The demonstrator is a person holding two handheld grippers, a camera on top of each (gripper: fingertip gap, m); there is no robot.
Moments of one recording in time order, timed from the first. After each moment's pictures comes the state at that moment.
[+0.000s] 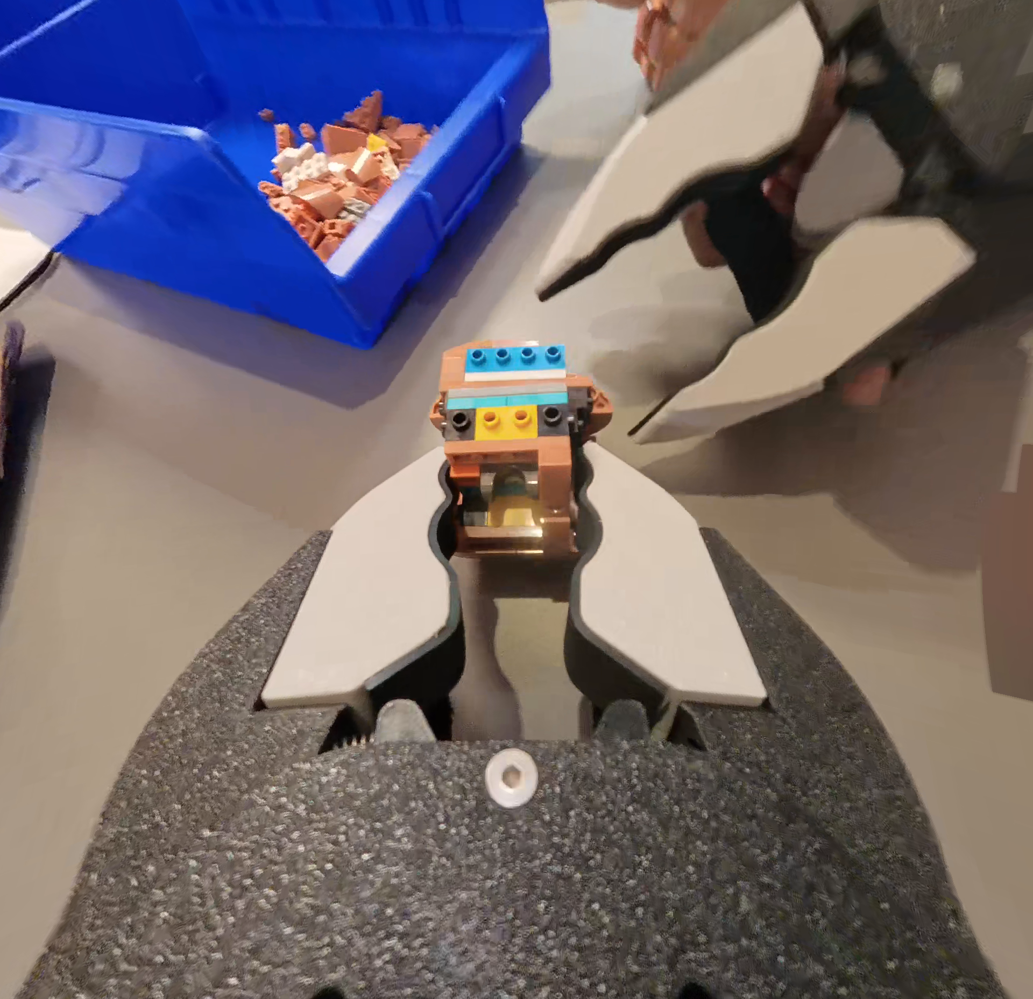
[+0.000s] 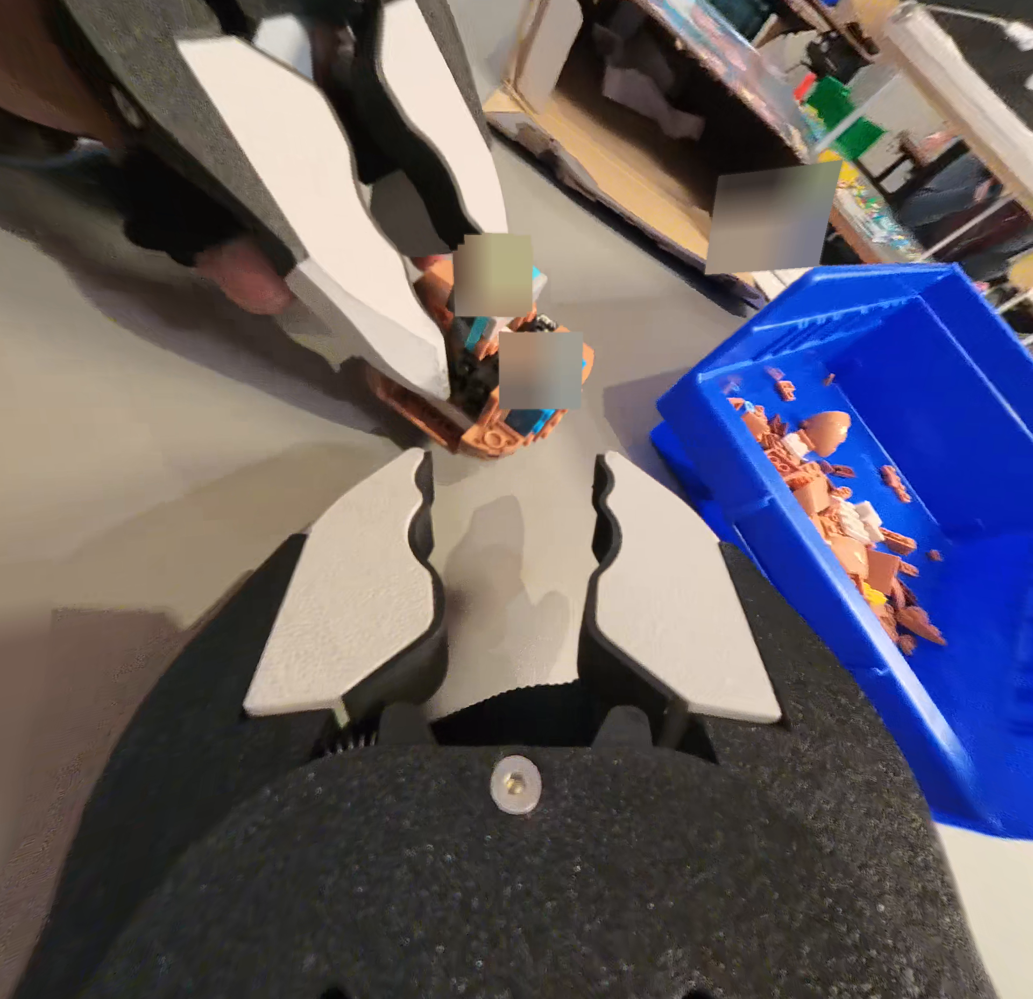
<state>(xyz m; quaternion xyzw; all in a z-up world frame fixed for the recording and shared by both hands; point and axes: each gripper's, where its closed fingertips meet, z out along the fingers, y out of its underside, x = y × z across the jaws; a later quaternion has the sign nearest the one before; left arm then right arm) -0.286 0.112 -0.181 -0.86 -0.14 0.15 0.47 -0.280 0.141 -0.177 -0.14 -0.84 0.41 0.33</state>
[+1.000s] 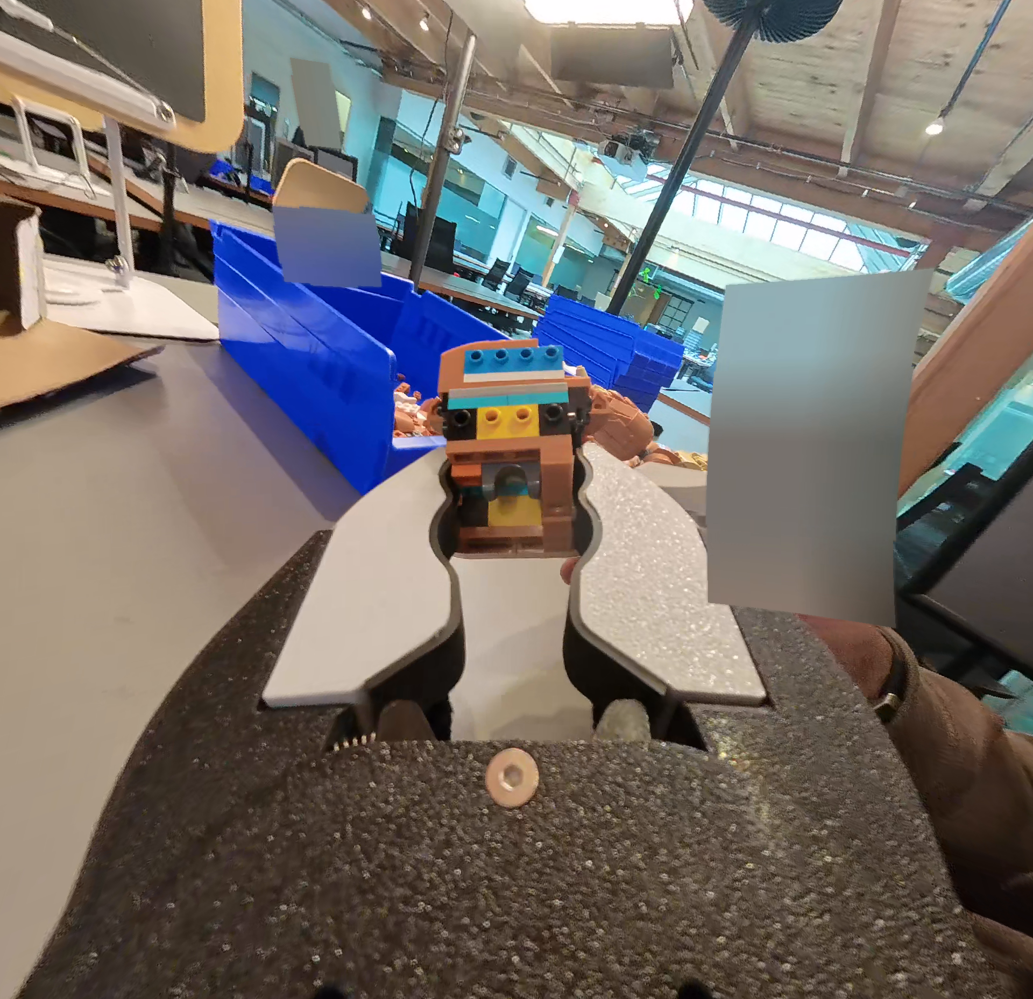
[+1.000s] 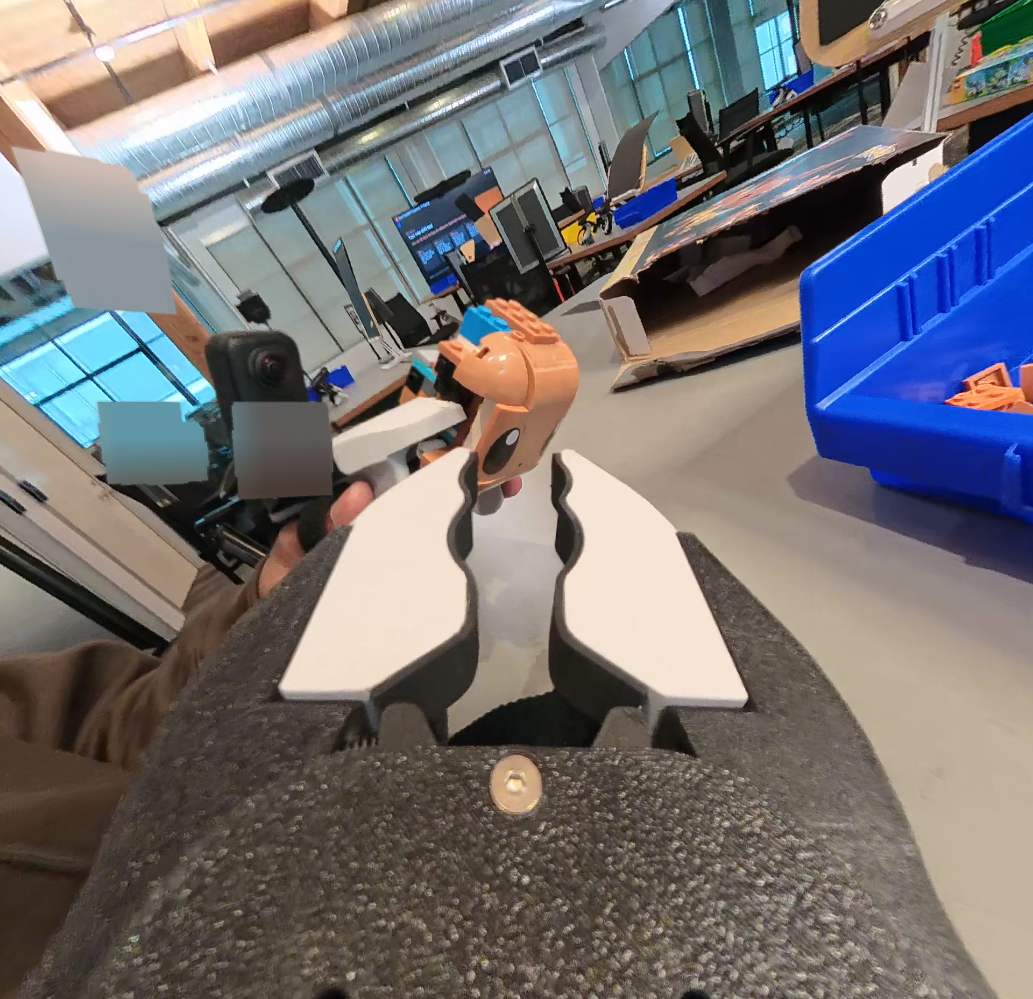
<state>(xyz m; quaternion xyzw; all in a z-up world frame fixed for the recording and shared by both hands) -0.271 0.106 -0.096 -0.57 -0.35 0.13 0.74 -0.259 0.127 -0.104 -0.32 -0.61 0.72 0.00</state>
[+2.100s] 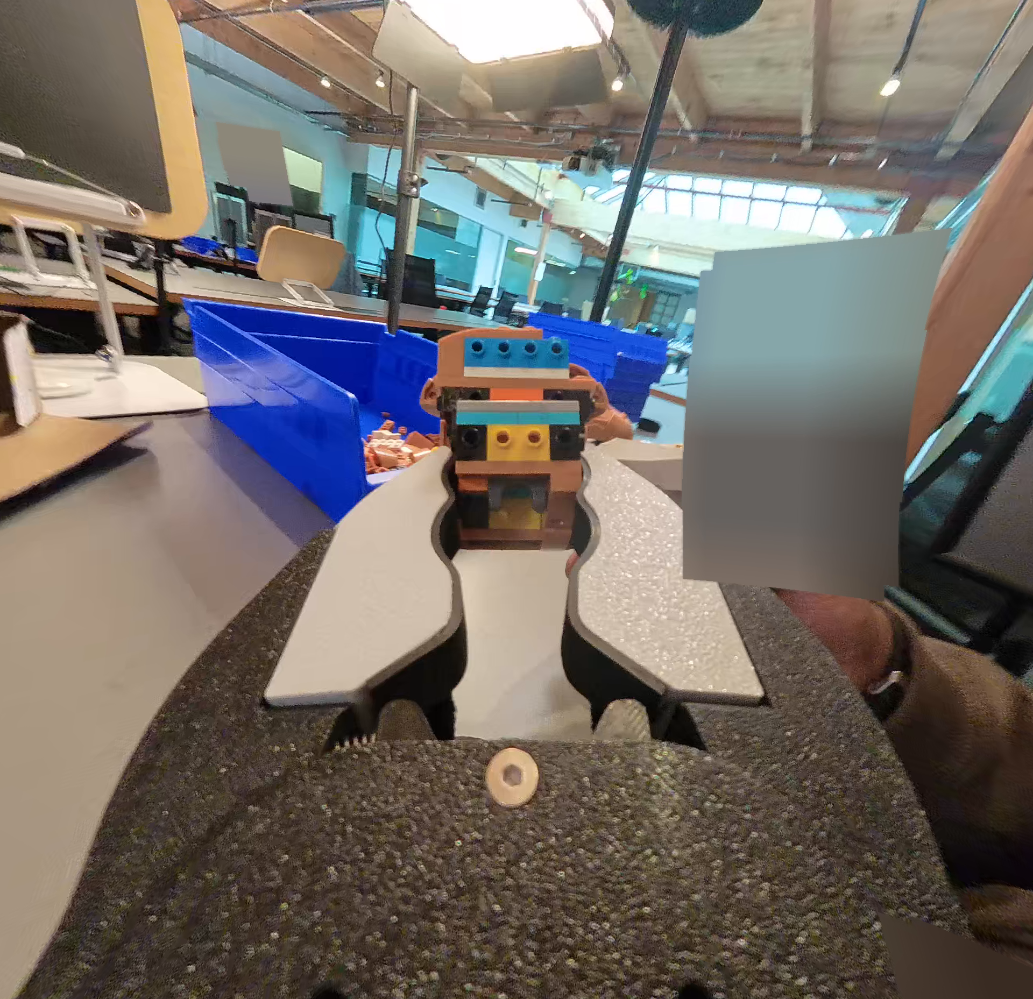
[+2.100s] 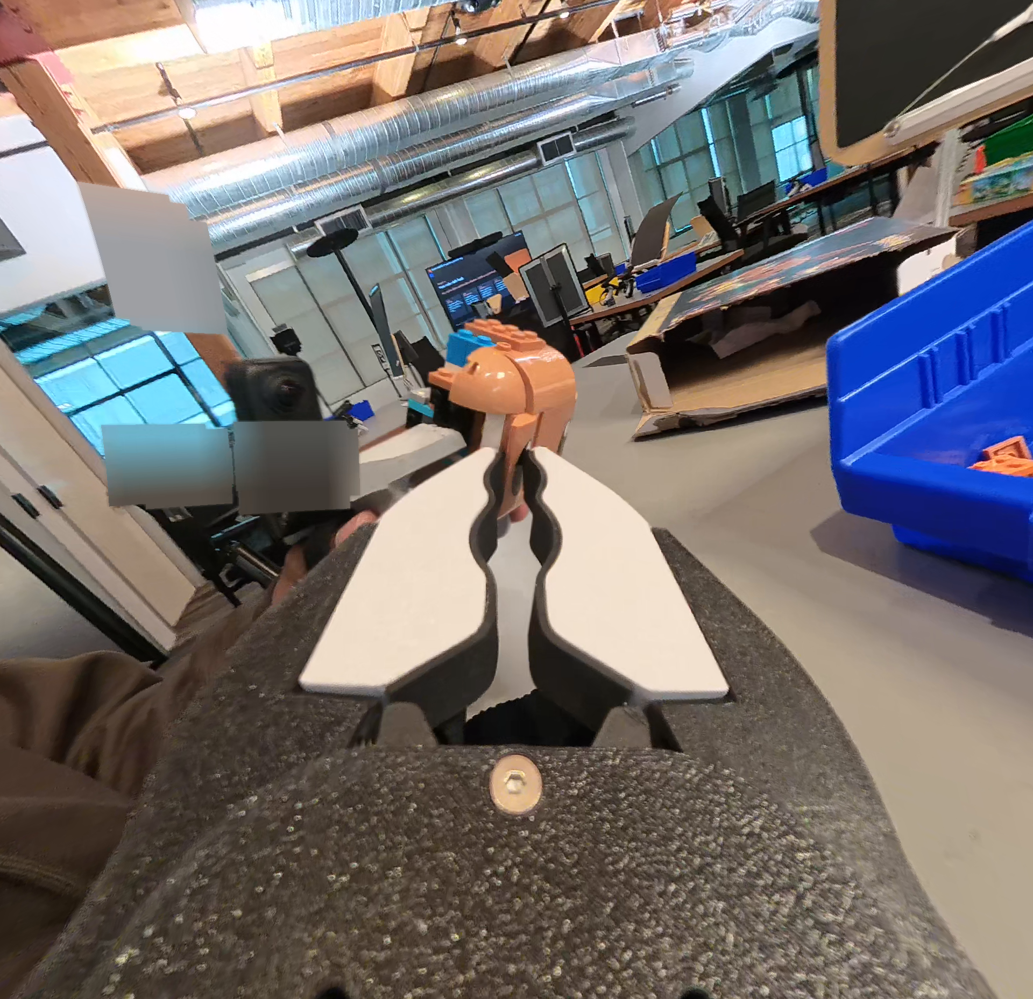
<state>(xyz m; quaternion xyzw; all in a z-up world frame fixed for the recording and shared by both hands) -0.256 0.114 -0.083 -0.58 -0.29 0.17 0.75 -0.250 0.128 -0.087 -0.28 -0.58 0.76 0.03</state>
